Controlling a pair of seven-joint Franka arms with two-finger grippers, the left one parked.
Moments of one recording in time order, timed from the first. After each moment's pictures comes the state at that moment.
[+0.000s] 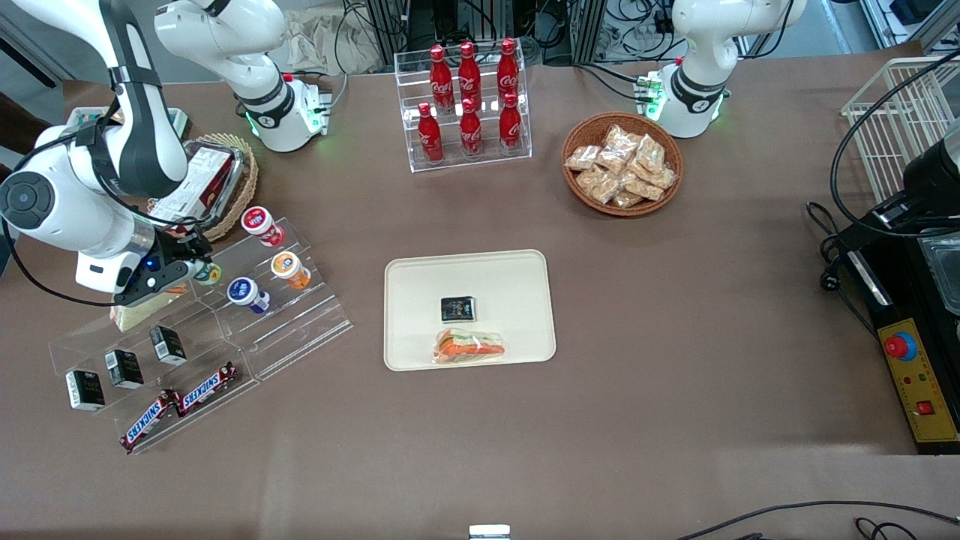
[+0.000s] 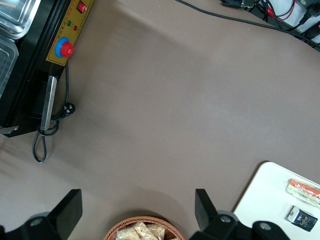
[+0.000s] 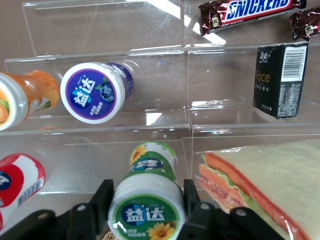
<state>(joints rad) 0.05 -0.02 -0.13 -2.22 -0.06 2.05 -0.53</state>
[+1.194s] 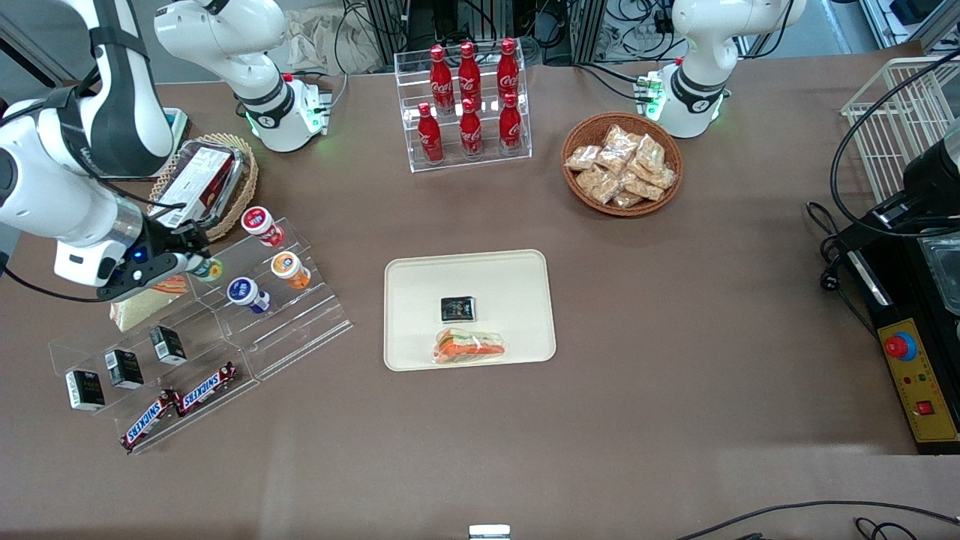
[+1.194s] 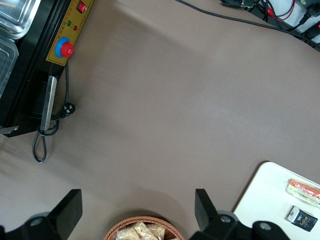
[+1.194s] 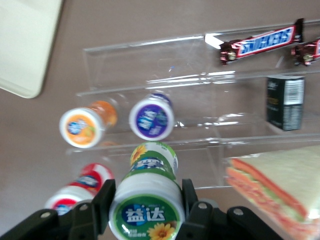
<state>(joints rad) 0.10 -0.07 -0.08 -2.07 0.04 1.87 -0.40</state>
